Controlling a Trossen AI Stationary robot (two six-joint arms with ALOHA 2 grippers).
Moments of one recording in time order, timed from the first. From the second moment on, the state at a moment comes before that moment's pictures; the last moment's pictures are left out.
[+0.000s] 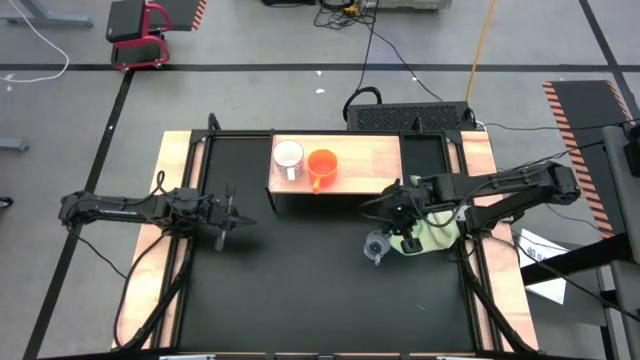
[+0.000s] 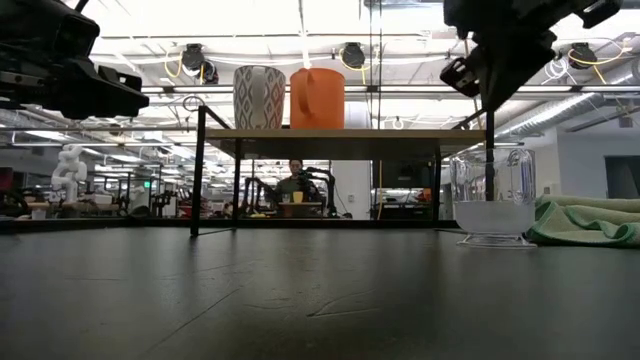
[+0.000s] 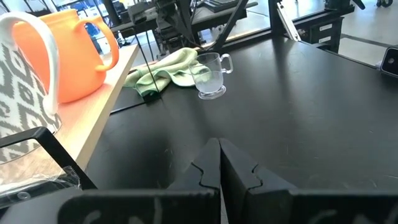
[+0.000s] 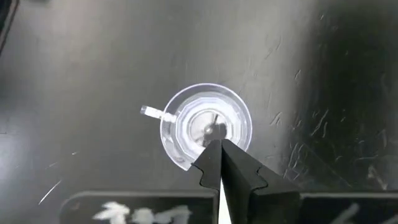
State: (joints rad) left arm 0.00 0.29 0.09 0.00 0.13 0.29; right arm 0.05 1.24 0.96 -0.82 -0.19 -0.13
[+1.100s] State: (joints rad) left arm 0.00 0.29 0.09 -0.01 0.13 0.29; right arm 0.01 1.33 0.97 -0.81 -0.19 -0.07
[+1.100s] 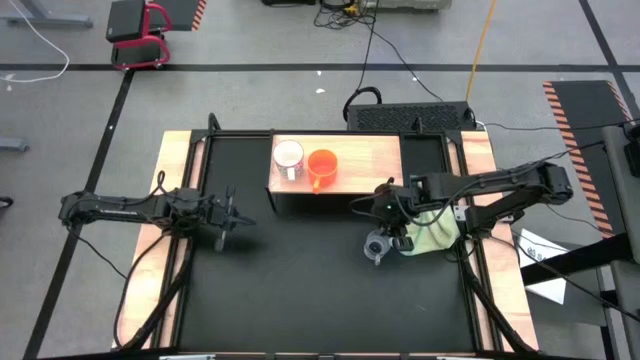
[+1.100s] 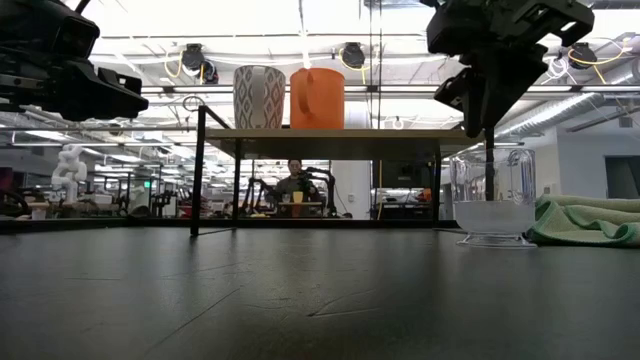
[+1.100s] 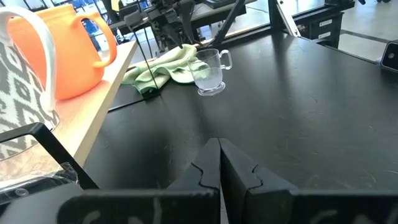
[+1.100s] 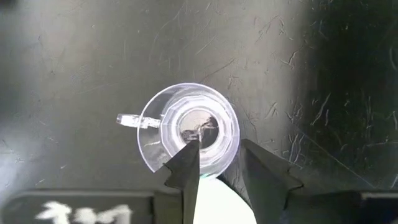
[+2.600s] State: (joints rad) left arm 0.00 0.29 0.09 -0.03 0.13 0.27; right arm -0.05 1.43 0.96 -0.75 -0.19 -0.13
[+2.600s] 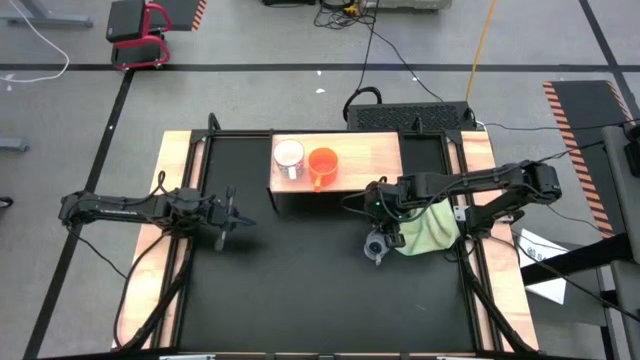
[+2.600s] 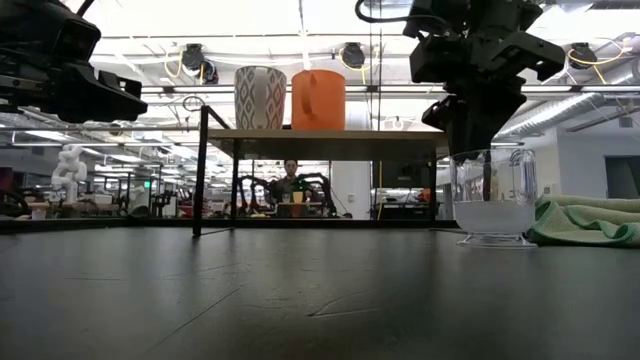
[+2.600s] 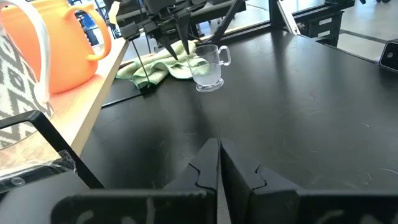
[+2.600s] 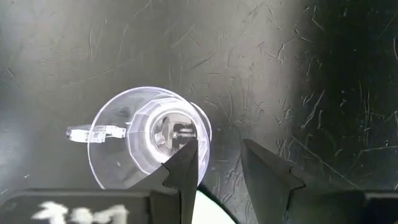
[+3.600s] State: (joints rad) left arm 0.00 0.29 0.09 -0.02 0.13 0.26; right arm -0.03 1.43 0.89 -0.67 -0.21 -0.11
